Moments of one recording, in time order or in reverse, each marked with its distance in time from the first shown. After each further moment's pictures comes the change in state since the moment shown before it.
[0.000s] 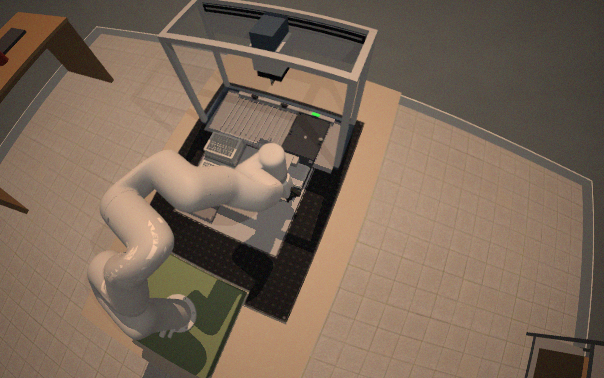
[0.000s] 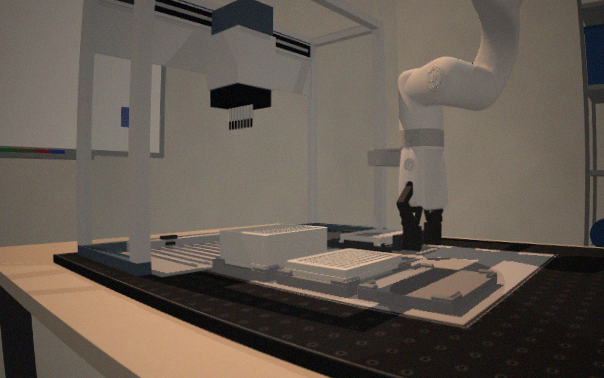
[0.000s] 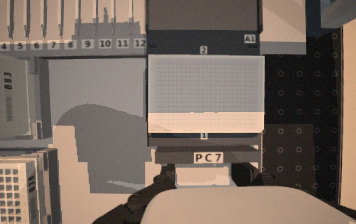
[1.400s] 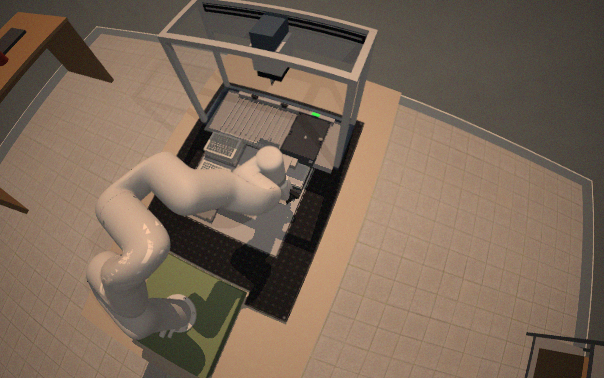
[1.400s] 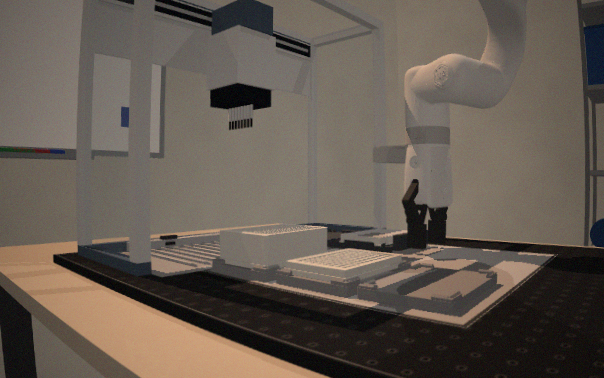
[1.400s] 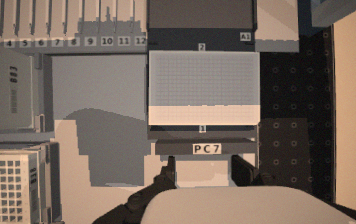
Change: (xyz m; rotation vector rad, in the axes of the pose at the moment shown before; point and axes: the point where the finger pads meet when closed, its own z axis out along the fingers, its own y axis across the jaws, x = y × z) arm -0.008 0.001 -0.004 -0.005 0.020 -0.001
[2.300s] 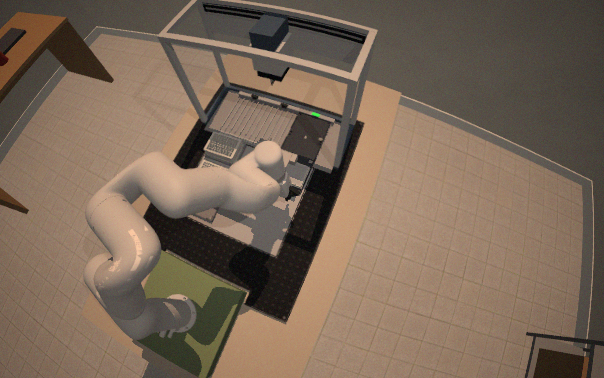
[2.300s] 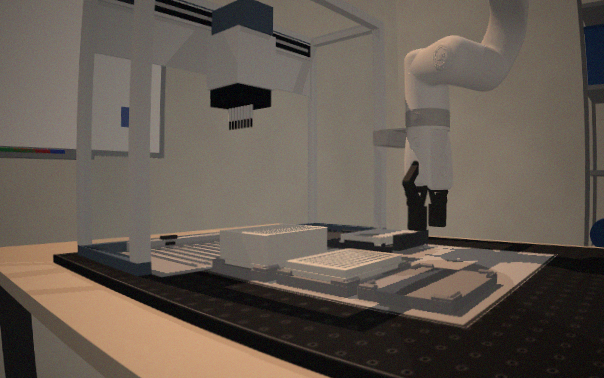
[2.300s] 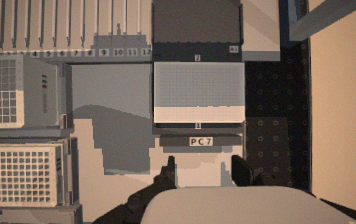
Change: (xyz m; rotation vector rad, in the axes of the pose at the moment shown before) arm 0.000 0.000 -0.029 0.000 0.000 0.000
